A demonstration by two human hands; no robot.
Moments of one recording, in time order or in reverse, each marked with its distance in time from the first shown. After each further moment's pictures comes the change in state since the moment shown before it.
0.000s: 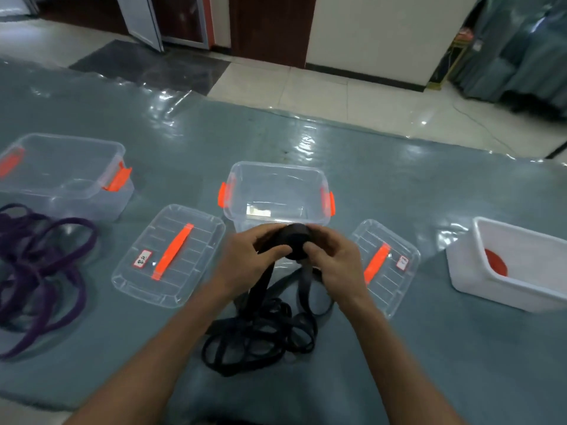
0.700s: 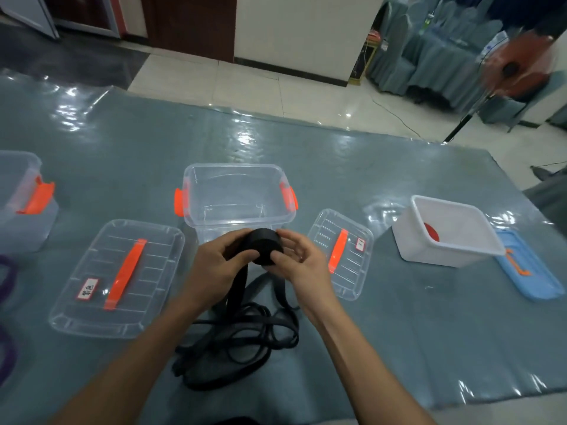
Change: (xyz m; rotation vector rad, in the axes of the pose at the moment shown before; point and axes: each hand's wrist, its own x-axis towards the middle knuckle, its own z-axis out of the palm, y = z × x) left_hand 0.005 -0.028 -0.016 -0.121 -0.087 0.041; right_hand -0.023 -0.002 0.041 0.236 0.185 0.217
